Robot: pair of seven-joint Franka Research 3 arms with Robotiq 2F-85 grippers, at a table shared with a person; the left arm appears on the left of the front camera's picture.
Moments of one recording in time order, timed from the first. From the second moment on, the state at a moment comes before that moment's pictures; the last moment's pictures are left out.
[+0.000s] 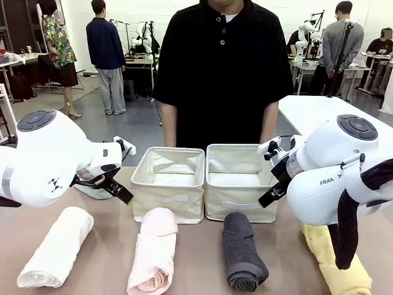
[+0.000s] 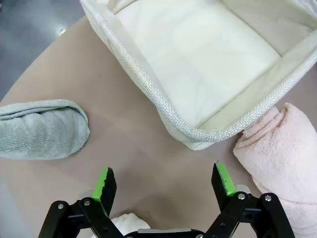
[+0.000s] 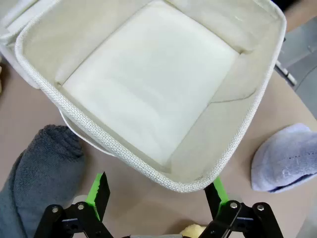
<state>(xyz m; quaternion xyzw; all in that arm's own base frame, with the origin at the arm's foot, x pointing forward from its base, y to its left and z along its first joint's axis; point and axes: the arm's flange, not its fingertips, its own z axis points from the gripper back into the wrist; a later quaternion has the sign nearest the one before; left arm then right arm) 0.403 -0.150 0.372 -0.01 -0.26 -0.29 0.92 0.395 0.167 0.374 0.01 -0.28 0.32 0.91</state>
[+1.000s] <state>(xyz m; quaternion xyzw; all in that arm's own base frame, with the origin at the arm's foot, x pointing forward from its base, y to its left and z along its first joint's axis) 0.403 -0.150 0.372 -0.01 -0.26 -0.29 0.92 0.395 0.167 0.374 0.01 -0.28 0.32 0.91</state>
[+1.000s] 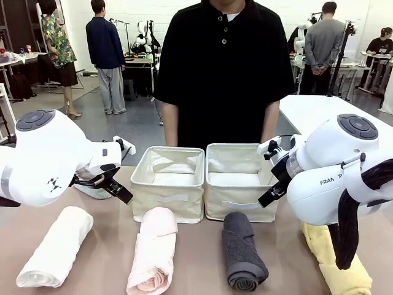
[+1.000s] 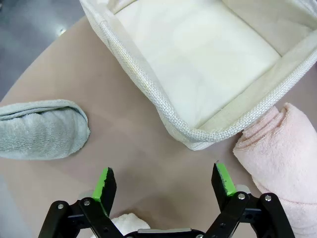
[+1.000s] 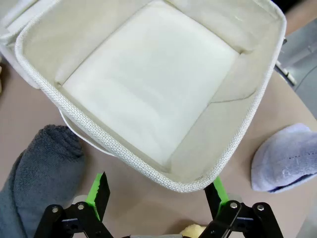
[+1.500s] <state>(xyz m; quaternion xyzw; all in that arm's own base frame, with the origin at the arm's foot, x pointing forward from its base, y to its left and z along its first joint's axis) 0.403 -0.150 0.372 -0.01 -0.26 -0.29 0.92 0.395 0.167 0.374 0.01 -0.28 0.32 0.91</state>
